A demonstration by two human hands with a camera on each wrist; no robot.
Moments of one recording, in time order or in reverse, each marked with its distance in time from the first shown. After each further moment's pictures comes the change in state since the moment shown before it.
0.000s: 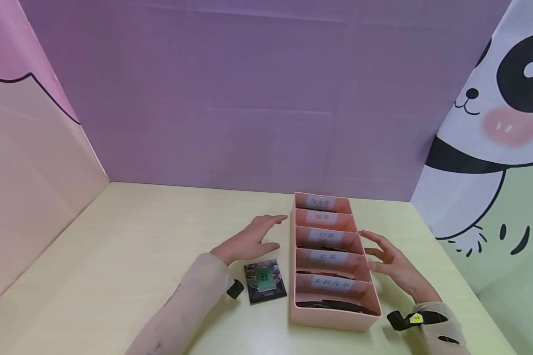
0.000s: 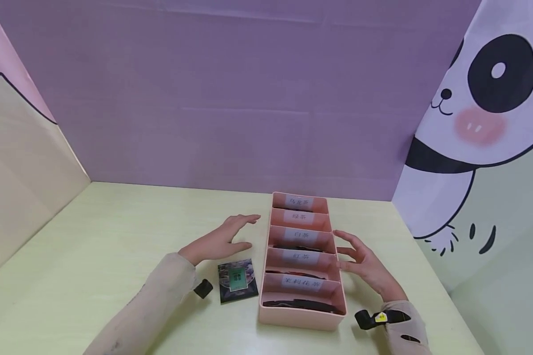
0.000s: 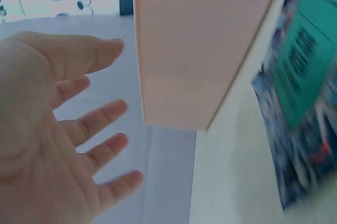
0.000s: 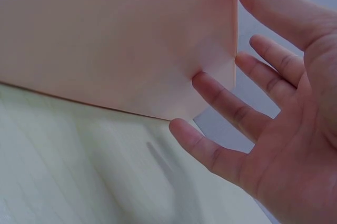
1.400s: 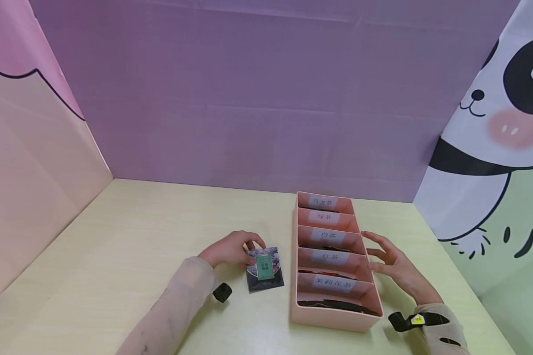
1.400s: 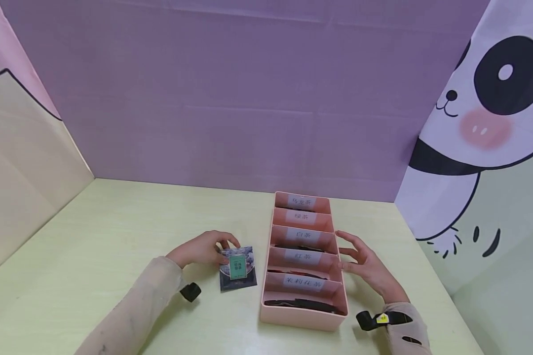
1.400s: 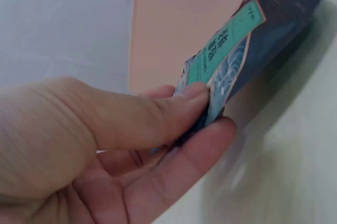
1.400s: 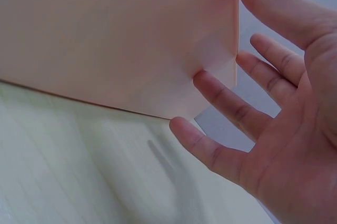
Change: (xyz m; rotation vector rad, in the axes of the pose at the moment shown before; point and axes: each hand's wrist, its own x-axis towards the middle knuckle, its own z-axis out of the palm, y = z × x) left_hand -0.028 -0.037 -0.002 -0.205 -0.111 -0.234; right_hand 0.000 -0.004 0.004 -0.047 0.029 0.084
